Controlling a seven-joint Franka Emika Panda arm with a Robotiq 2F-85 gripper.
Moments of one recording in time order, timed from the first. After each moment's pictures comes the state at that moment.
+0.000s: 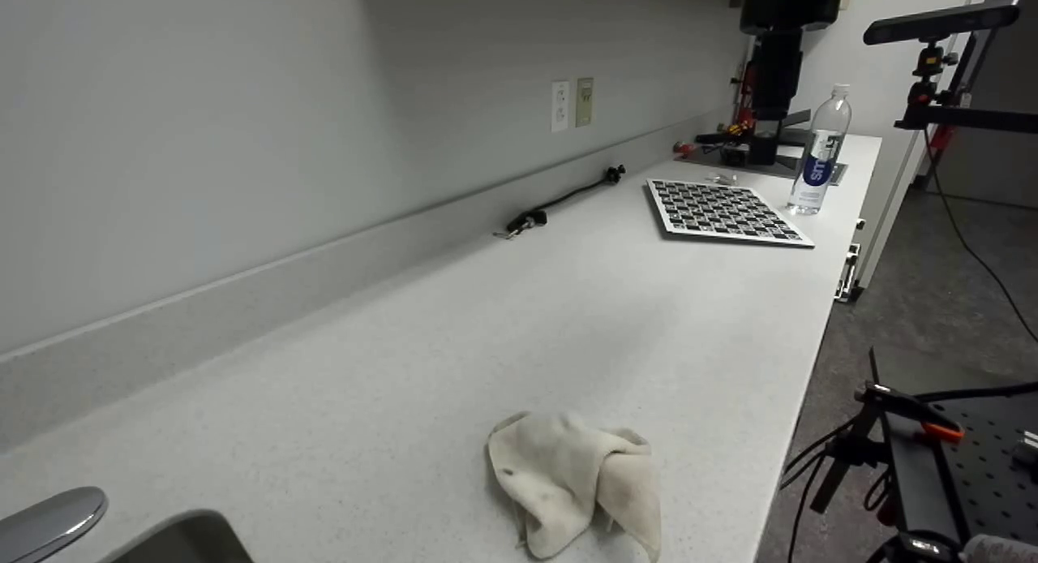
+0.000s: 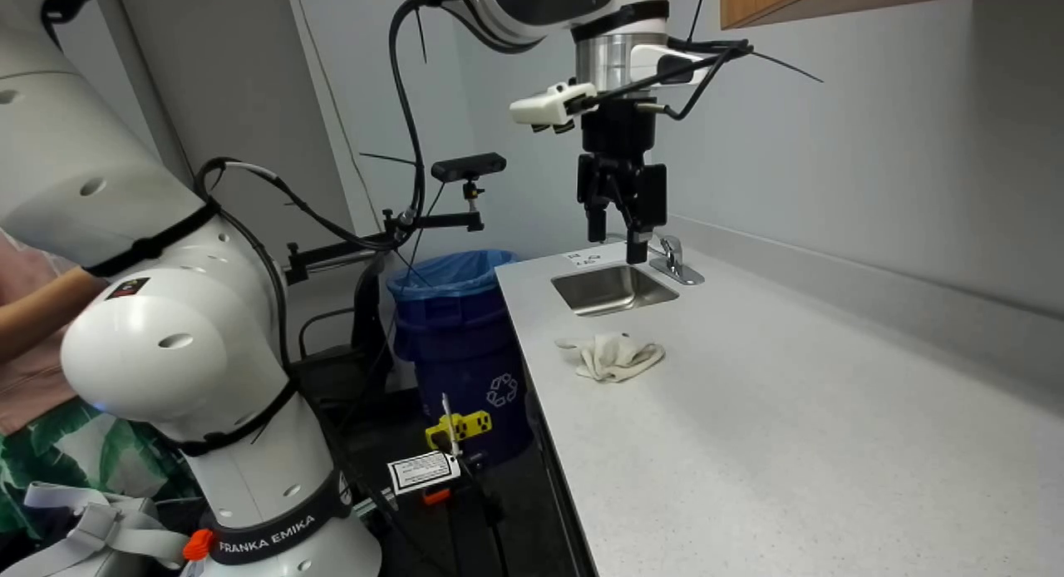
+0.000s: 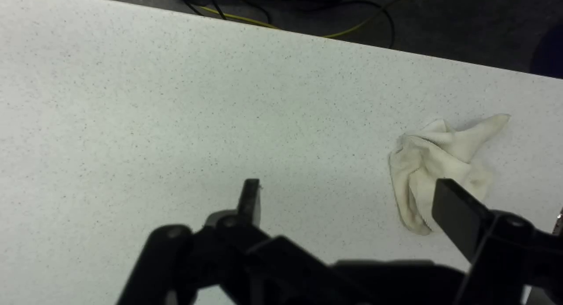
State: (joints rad) arm 0.01 -0.37 -0.06 -2.36 0.07 1.92 -0.08
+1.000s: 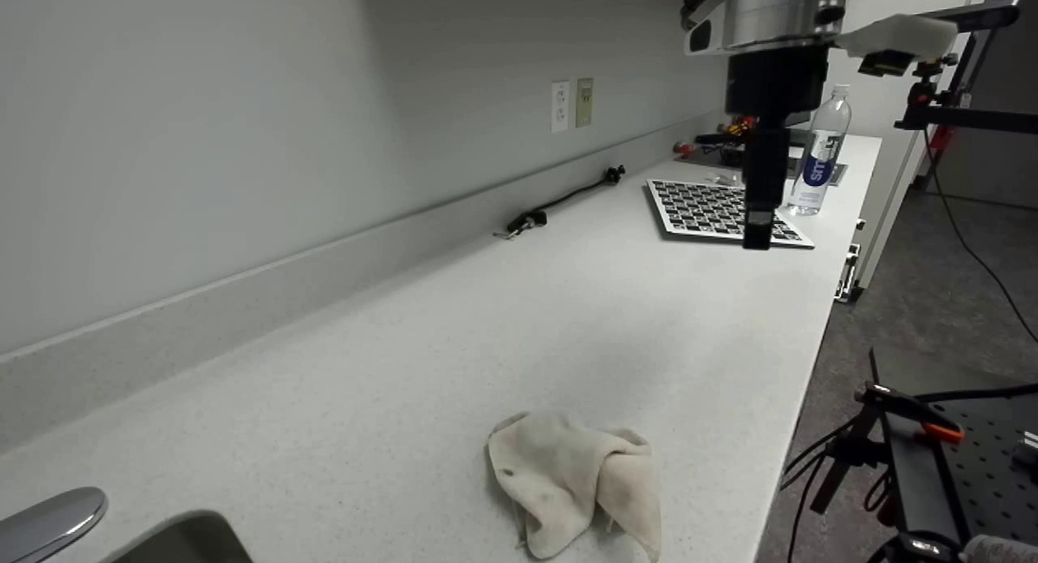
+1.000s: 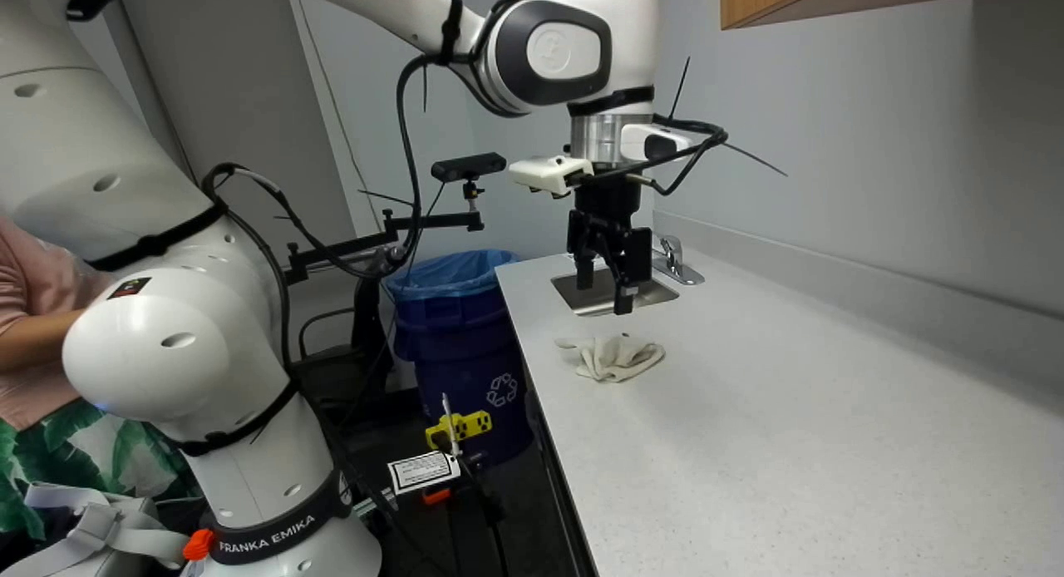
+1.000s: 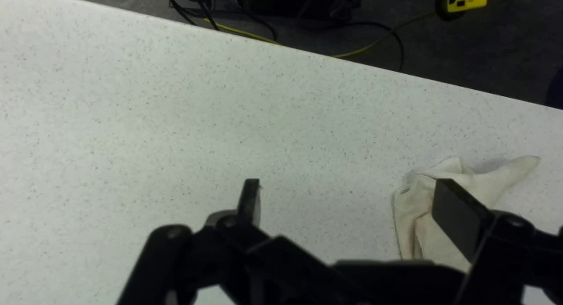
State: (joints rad) arm 0.03 -0.30 0.01 -2.47 0.07 2.06 -0.08
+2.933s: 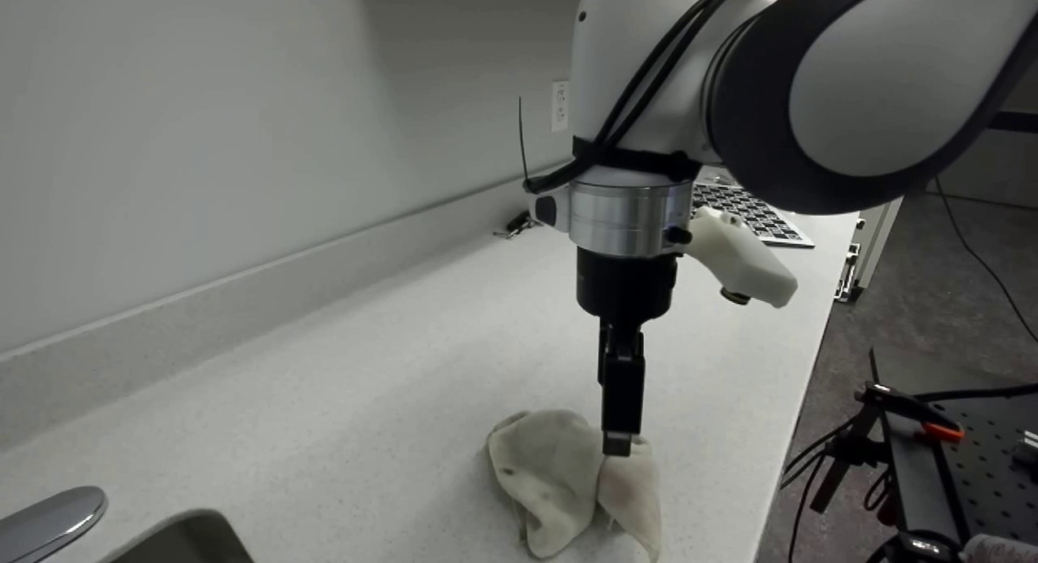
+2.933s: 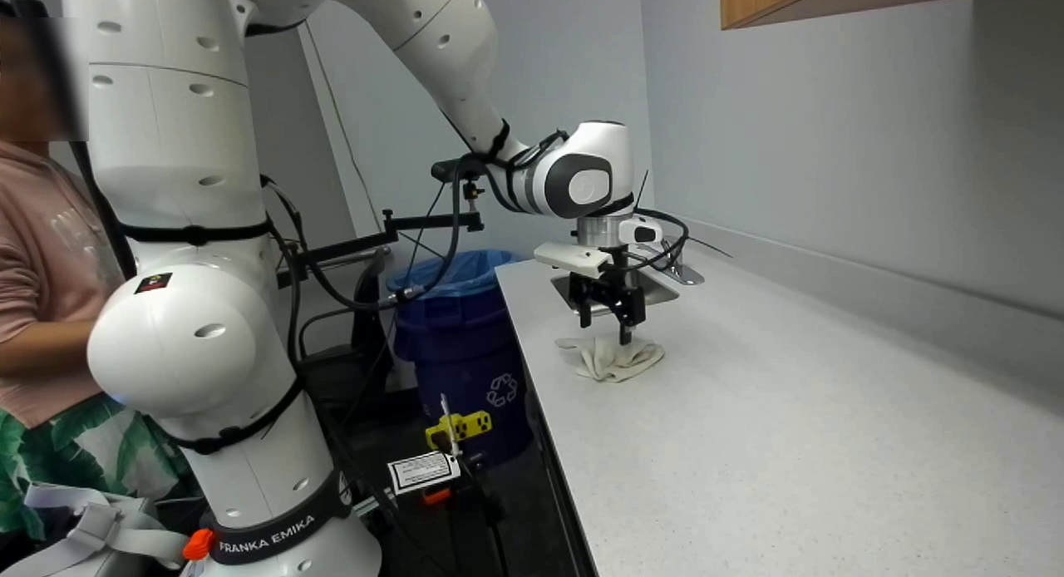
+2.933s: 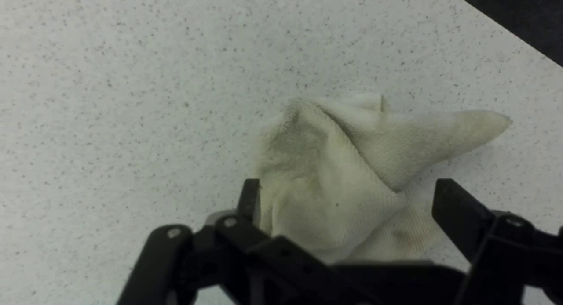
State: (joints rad) arm 0.17 0.19 0.19 -2.31 0.07 2.45 -0.06
